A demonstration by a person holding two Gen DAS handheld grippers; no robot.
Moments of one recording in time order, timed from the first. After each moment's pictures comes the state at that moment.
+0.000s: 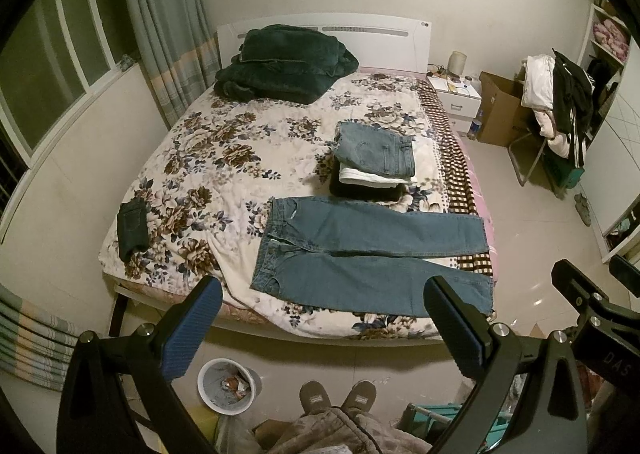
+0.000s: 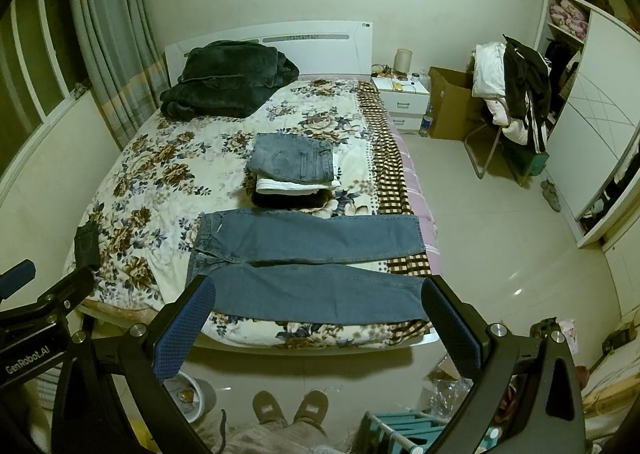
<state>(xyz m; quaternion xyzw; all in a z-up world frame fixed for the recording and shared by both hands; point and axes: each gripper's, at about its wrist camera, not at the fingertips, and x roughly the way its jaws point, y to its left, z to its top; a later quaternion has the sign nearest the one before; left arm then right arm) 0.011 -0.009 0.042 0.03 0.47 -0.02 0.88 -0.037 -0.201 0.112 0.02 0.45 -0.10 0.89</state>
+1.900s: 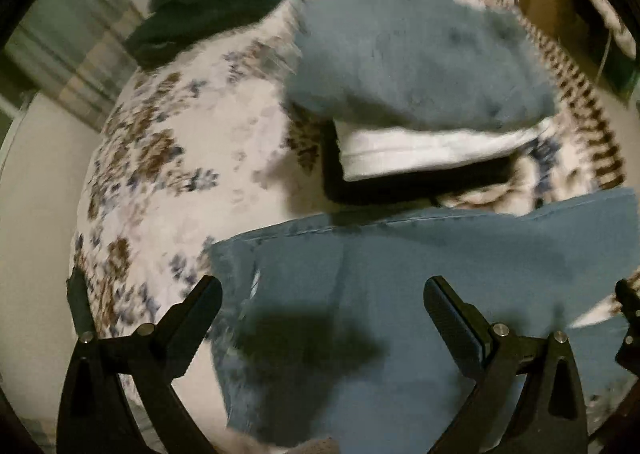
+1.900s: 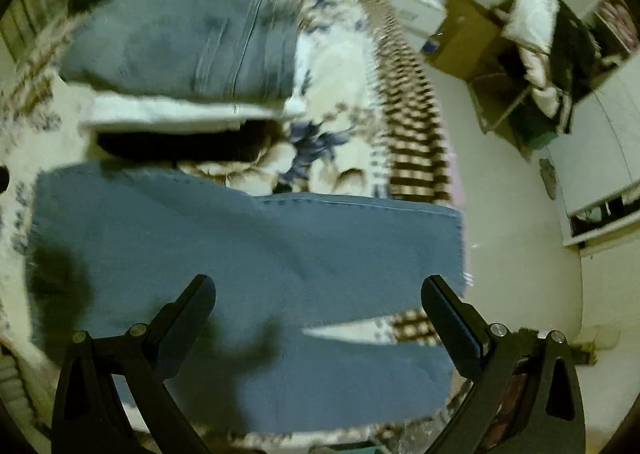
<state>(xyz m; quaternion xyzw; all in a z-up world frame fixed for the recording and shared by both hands) 0.459 -0.070 -0.410 0.19 0.56 -0.01 0.80 0.445 -0.356 -0.437 -0.06 0.61 -0.15 0.78</state>
